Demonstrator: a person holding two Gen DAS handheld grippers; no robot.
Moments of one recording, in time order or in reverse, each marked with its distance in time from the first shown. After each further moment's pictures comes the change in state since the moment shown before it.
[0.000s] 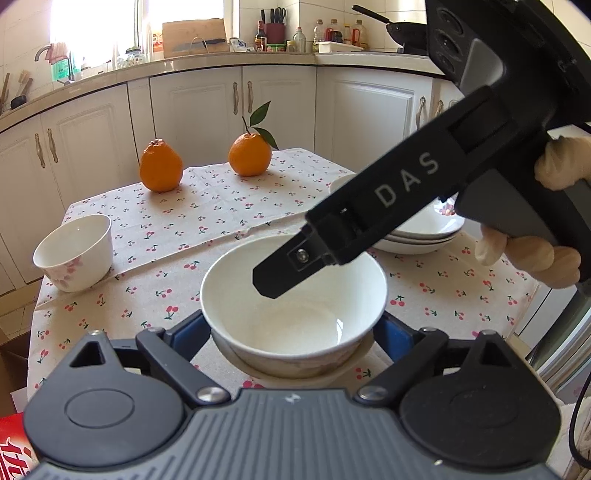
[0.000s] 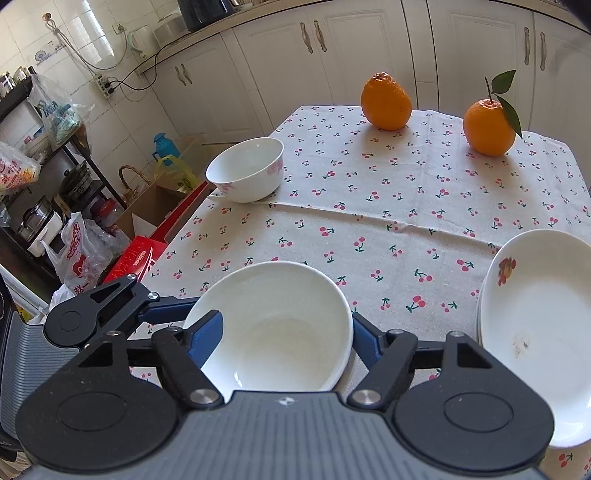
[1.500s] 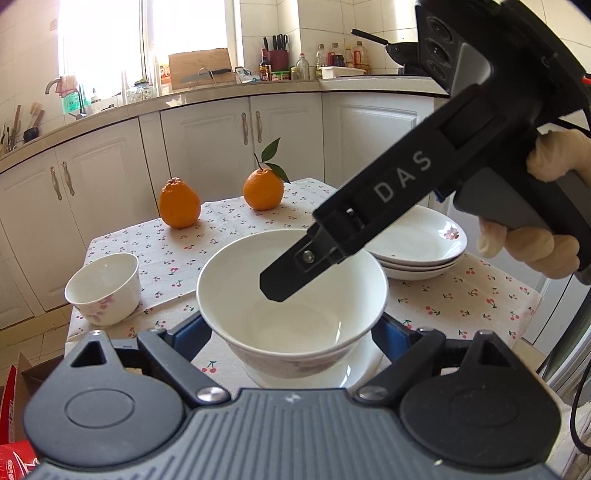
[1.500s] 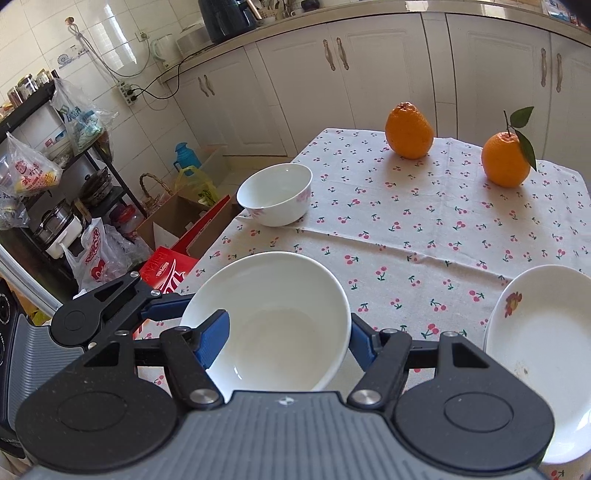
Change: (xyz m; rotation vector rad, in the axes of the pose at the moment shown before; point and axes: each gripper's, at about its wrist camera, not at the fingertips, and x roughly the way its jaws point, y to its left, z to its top) left arm -0.024 0.000 0.011 0.043 -0.078 0.050; right arm -0.023 0.014 0.014 -0.035 -0.035 0.052
